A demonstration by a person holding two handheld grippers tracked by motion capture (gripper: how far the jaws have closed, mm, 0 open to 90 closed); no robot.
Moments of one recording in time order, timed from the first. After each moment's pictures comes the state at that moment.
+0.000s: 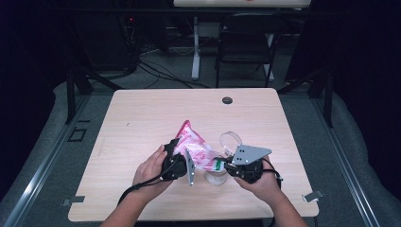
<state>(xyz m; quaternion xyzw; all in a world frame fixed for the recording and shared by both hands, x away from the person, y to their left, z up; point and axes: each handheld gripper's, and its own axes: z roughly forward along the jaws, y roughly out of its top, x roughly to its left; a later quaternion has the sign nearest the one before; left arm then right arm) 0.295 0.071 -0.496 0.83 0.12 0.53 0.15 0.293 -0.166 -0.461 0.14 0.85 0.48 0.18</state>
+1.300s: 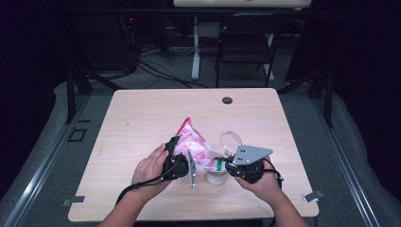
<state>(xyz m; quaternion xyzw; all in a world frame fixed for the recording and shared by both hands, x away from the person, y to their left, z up) 0.292 0.068 -0.488 0.81 0.09 0.56 0.13 0.292 -0.167 -0.460 0.14 0.84 0.49 0.18</state>
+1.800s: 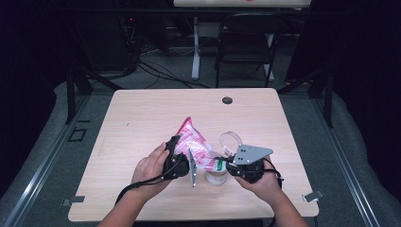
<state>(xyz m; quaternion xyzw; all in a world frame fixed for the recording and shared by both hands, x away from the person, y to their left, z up) 0.293 0.066 -0.486 0.81 0.09 0.56 0.12 0.292 -0.168 -0.460 0.15 0.84 0.48 0.18</state>
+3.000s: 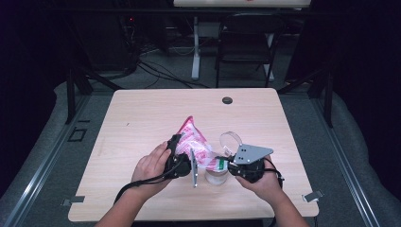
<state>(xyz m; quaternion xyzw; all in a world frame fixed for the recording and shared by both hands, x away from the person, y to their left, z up) 0.291 0.062 -0.480 0.81 0.07 0.57 0.10 0.294 -0.170 -0.461 0.15 0.84 0.48 0.18</state>
